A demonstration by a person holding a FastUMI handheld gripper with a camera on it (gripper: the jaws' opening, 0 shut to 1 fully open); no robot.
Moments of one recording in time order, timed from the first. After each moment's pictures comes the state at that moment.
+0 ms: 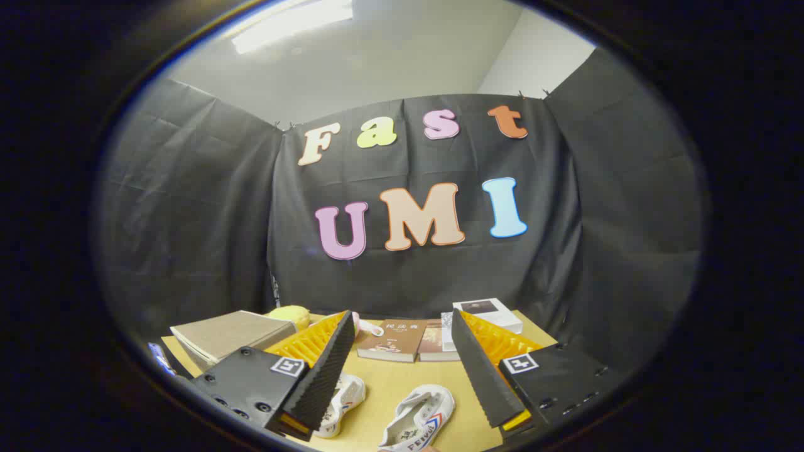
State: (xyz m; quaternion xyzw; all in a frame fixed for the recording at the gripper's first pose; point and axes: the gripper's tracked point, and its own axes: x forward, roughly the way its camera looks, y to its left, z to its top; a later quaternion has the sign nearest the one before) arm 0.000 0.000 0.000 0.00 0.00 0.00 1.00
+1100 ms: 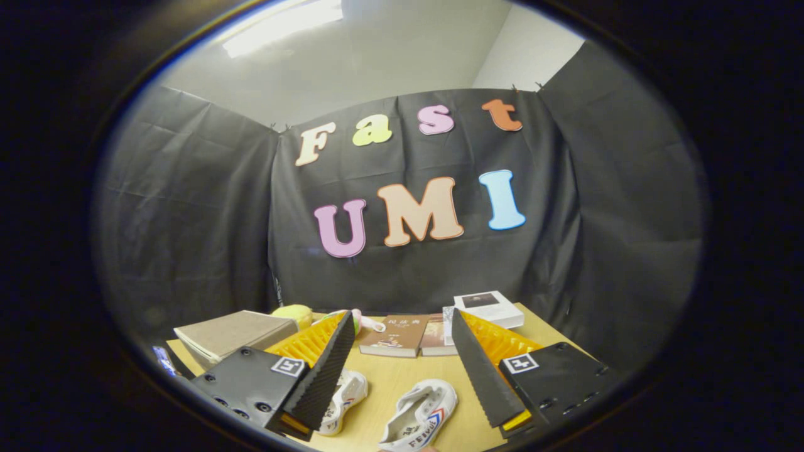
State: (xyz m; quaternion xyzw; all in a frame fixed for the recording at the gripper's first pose) arm -0.004 -0.011 -0.009 0.01 0.01 0.00 1.00
